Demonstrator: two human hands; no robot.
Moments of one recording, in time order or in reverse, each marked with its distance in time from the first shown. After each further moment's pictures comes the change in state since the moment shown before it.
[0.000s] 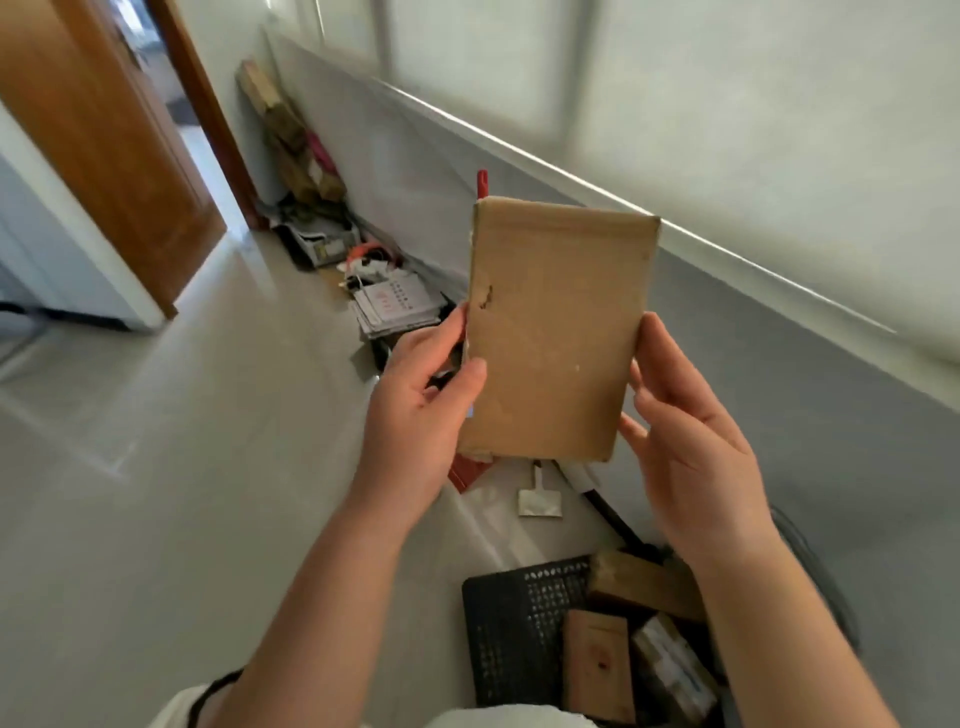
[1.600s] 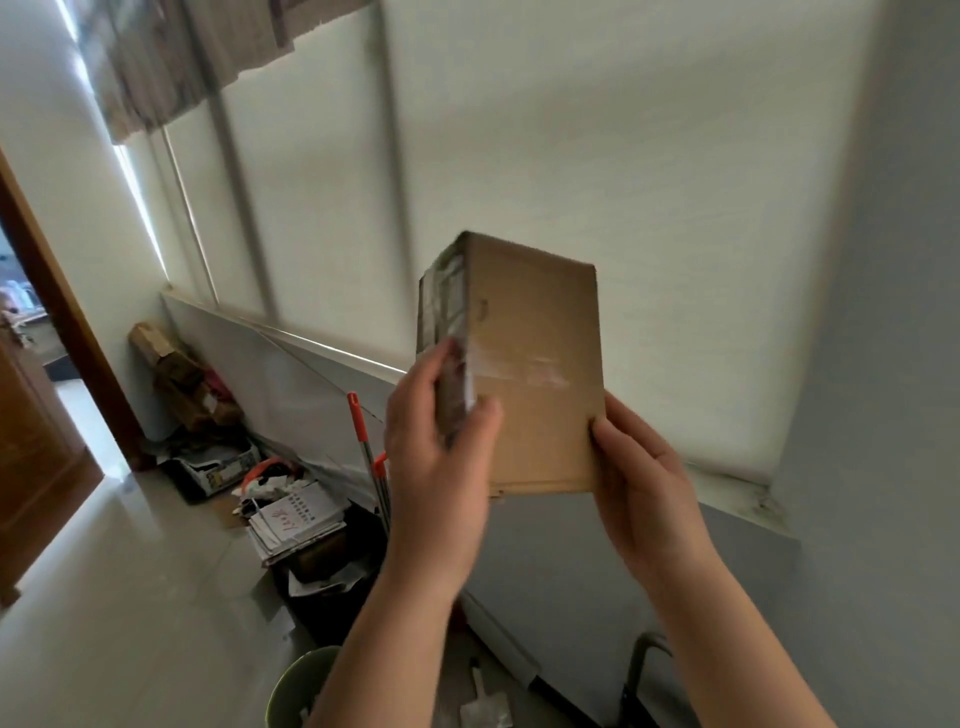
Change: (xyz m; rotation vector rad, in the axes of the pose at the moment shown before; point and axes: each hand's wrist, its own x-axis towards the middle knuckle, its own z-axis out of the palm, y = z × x) left_hand 0.015 0.165 0.141 -0.226 -0.049 0.297; right_hand 0.013 -0.149 -0.071 0.223 0.110 -0.318
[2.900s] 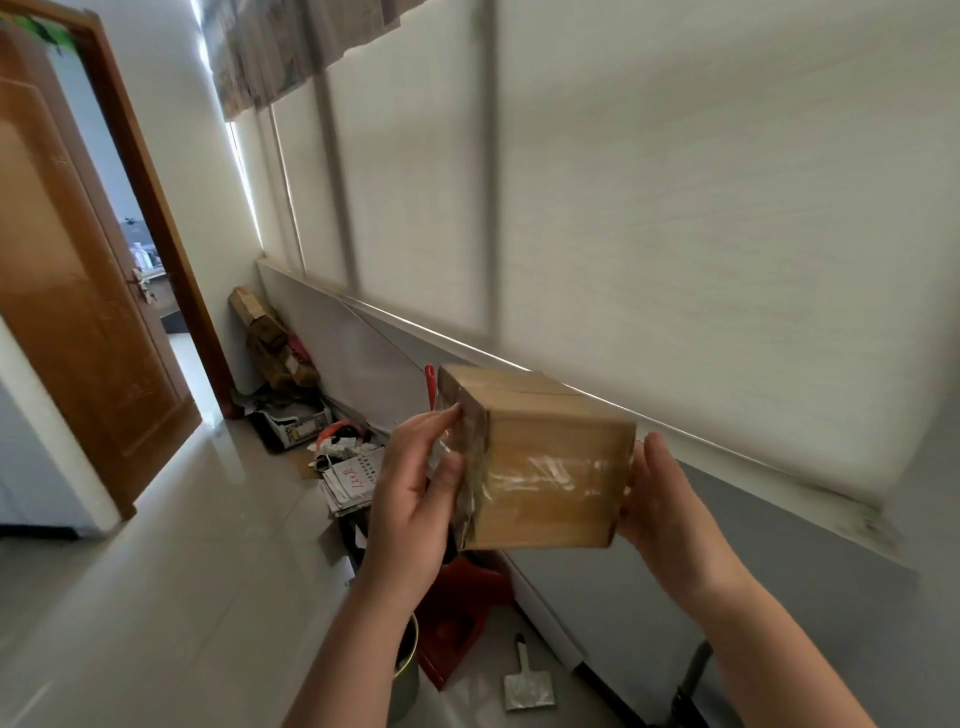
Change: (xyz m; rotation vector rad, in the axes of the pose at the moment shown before) left_hand -0.014 -0.067 -0.114 0.206 -0.019 0.080; right_hand -0.016 0.047 0.023 -0.370 -0.223 0.299
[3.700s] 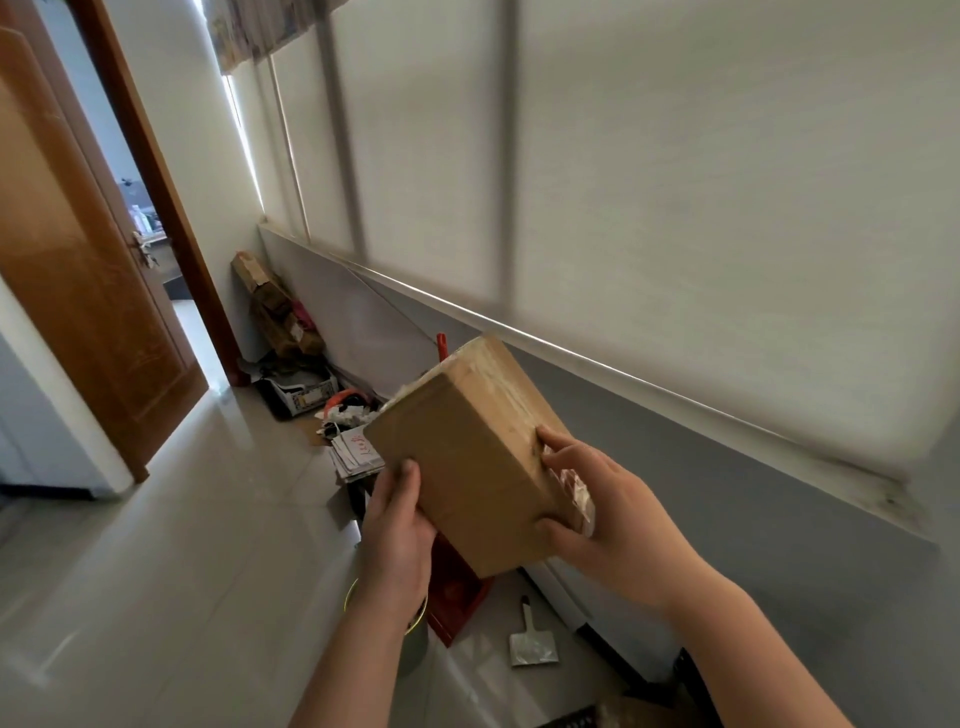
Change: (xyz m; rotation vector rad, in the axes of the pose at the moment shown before) left_hand -0.029 -0.043 -0.023 -0.706 0.204 -0.618; right_hand 0.003 0.033 0.034 -0.975 -0.111 -0.324
